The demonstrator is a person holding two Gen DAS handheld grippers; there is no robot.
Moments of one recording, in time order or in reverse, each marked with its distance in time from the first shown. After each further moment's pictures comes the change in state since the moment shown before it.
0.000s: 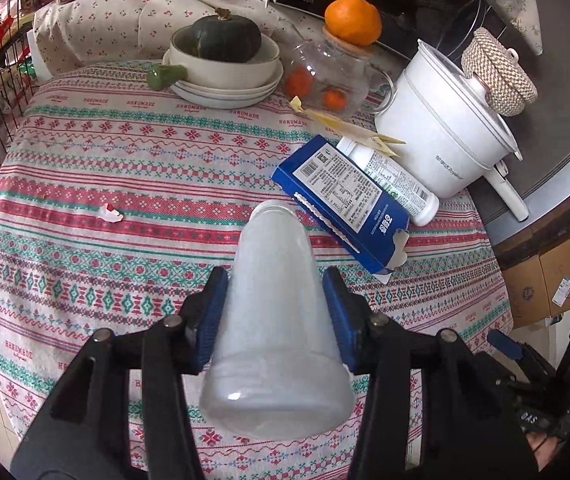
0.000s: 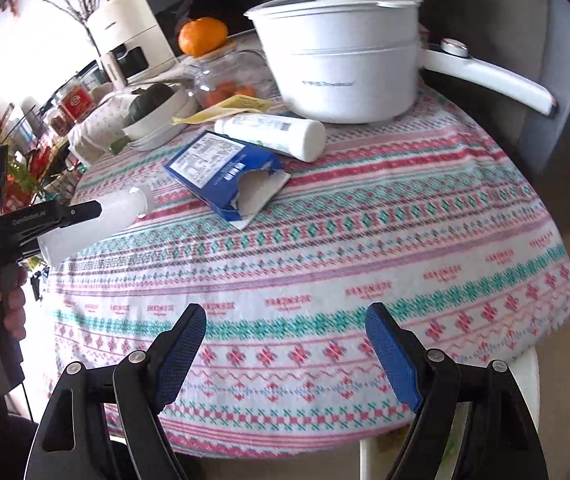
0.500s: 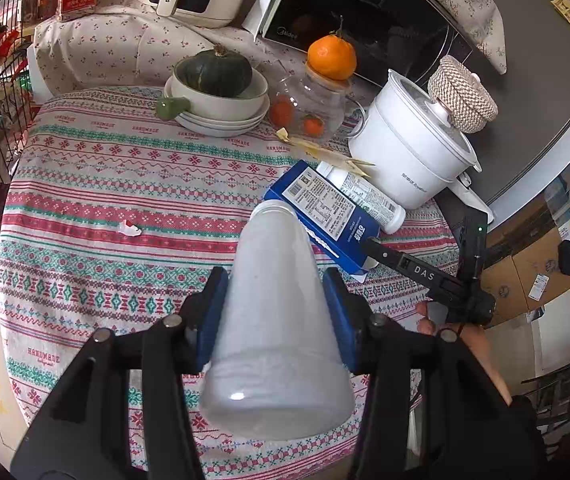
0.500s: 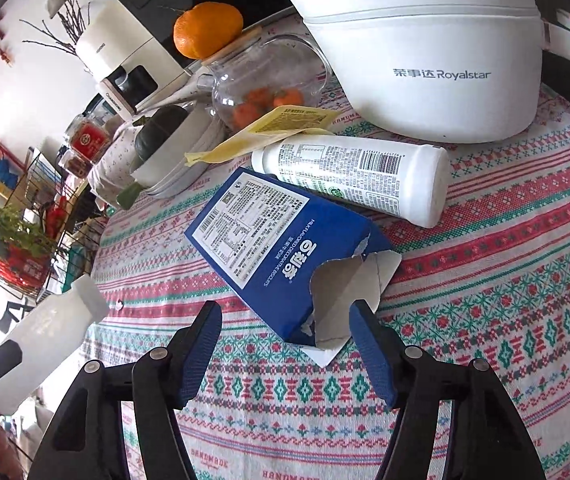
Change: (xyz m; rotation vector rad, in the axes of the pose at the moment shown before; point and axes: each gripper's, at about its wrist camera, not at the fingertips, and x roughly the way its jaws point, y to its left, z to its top) left arm -0.035 0.016 0.002 0.009 -0.059 -0.103; right arm 0.128 0.012 0.077 0.167 -0.013 0.219
